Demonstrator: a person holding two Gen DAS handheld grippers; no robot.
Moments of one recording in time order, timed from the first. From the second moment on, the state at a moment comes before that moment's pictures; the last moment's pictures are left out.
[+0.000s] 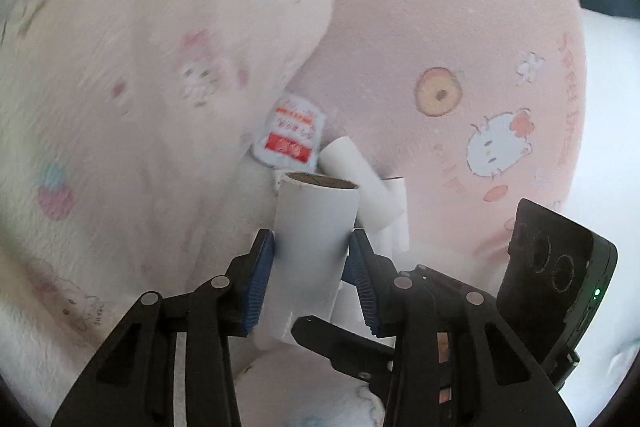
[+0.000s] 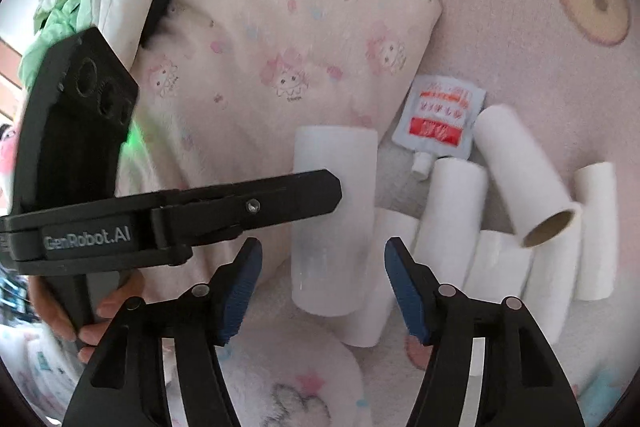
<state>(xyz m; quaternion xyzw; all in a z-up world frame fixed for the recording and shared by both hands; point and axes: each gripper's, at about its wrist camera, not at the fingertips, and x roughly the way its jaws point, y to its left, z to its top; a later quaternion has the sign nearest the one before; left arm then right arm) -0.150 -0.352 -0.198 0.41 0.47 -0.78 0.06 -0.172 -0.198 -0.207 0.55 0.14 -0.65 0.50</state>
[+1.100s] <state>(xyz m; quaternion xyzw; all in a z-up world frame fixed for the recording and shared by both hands) -0.202 -0.195 -0.187 0.52 0.41 -0.75 -0.05 -0.159 -0.033 -0.204 0.54 0.10 -0.74 0.39</state>
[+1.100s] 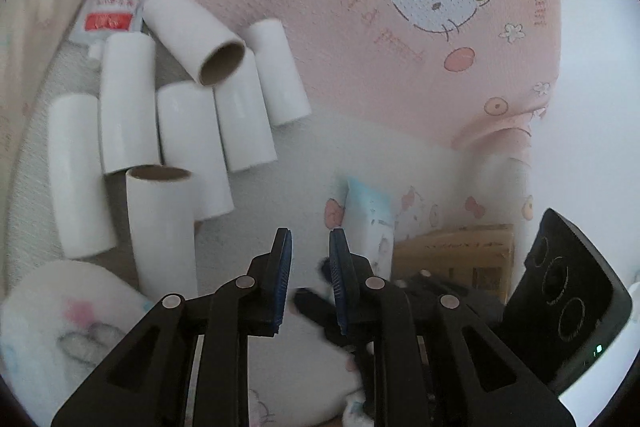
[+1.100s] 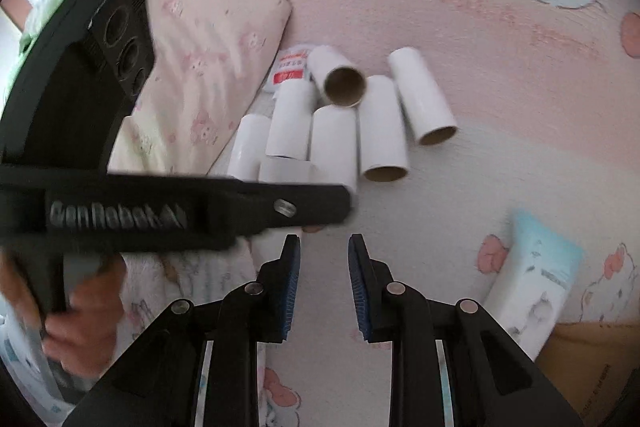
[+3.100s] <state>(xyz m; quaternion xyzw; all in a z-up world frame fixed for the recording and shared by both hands) -0.216 -0.243 -0.241 0.61 0.38 -0.69 0.03 -0.153 -0.113 -0.280 0.61 0.05 -0.69 0.40</state>
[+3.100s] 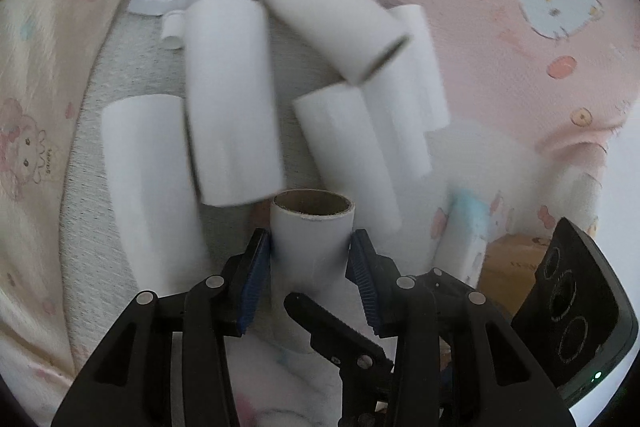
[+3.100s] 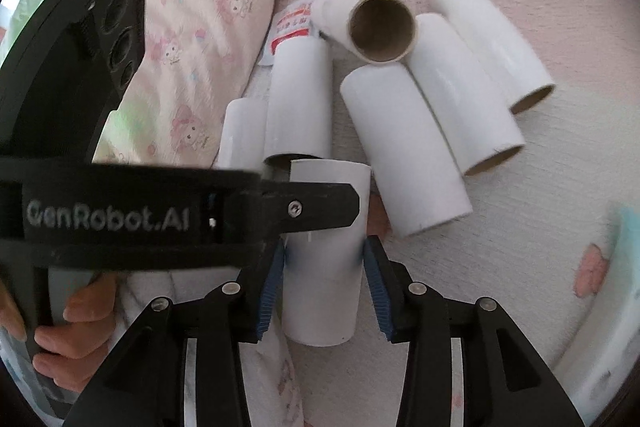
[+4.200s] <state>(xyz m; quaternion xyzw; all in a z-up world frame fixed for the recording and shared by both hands) -0.200 -0.137 -0.263 0.69 0.25 -0.67 -0.04 -0.129 -0.033 -0.305 0.65 -0.06 -0.69 0.32</state>
